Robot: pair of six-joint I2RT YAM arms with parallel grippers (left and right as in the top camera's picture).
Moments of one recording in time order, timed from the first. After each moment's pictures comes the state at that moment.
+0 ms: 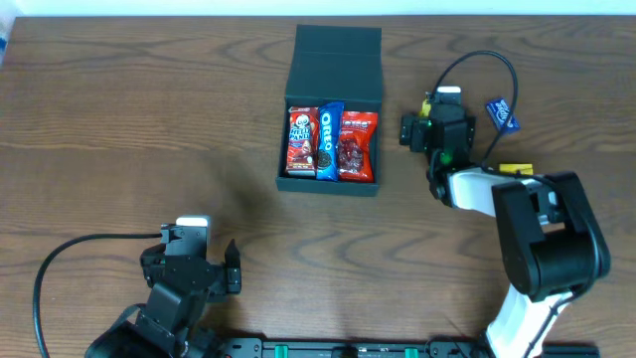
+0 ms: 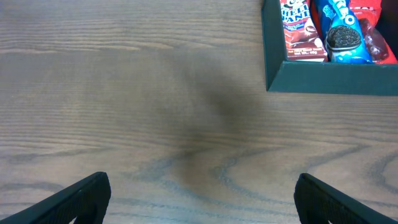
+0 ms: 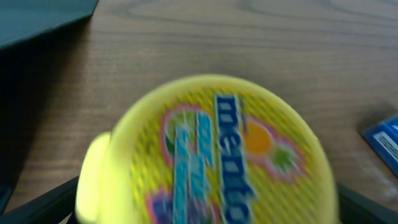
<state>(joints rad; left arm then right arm) -0.56 0.41 0.69 -1.07 -0.41 -0.35 0.23 1.98 0.87 0.51 0.25 0.14</state>
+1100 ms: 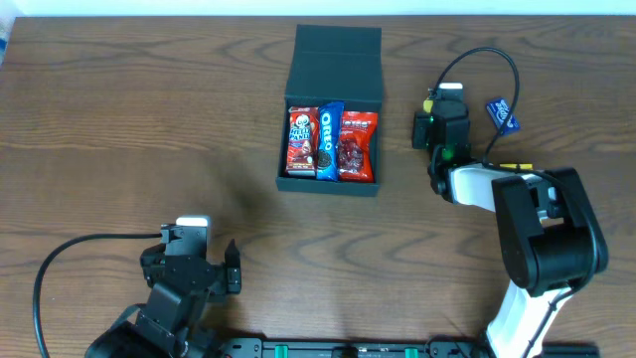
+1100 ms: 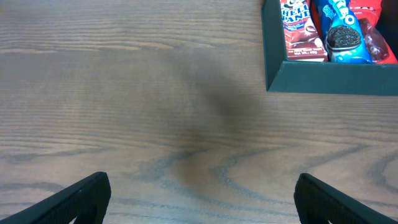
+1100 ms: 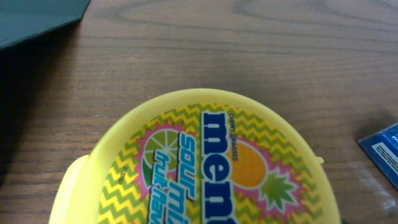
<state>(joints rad) -0.56 0.41 0.69 -1.07 -0.41 -0.35 0.21 1.99 0.89 0.51 0.25 0.13</state>
